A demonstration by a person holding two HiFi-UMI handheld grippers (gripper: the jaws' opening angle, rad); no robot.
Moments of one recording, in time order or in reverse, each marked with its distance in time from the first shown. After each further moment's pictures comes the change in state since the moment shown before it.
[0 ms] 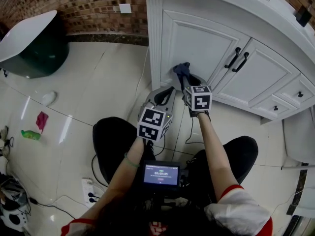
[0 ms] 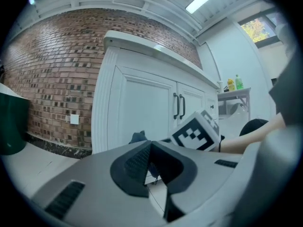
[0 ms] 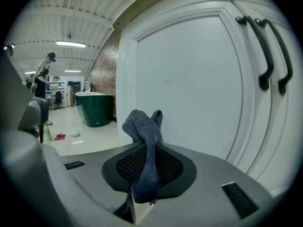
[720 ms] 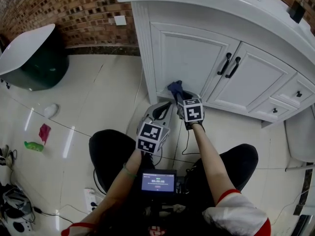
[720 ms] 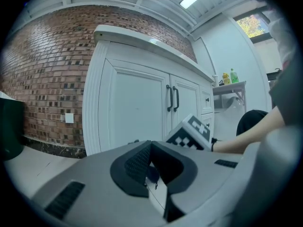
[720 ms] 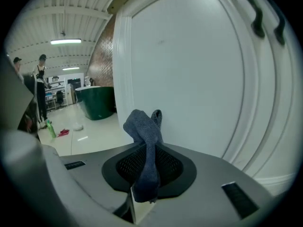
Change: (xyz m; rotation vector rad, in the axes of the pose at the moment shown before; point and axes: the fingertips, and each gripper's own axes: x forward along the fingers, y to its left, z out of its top) left arm 0.014 -0.020 -0.020 0.051 0.036 -0.032; right arm 0.015 -0.006 -0.057 0.034 0.121 0.034
